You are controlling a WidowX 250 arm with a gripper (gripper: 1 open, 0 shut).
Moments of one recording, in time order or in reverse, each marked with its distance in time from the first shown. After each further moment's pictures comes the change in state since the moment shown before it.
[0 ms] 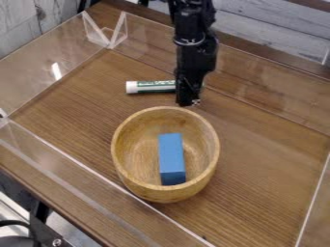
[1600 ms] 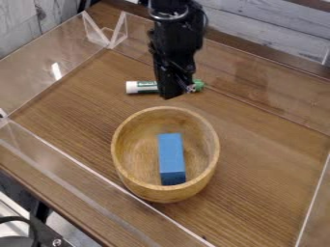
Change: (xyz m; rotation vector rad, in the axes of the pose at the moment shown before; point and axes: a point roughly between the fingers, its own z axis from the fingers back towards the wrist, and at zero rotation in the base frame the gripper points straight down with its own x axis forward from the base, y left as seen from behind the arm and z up) arm -0.030 -0.045 0.059 -0.012 -0.014 0.285
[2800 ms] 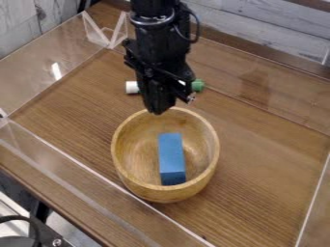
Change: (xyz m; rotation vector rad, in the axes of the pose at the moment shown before) arm -0.030 -0.036 0.013 -0.019 0.007 0.260
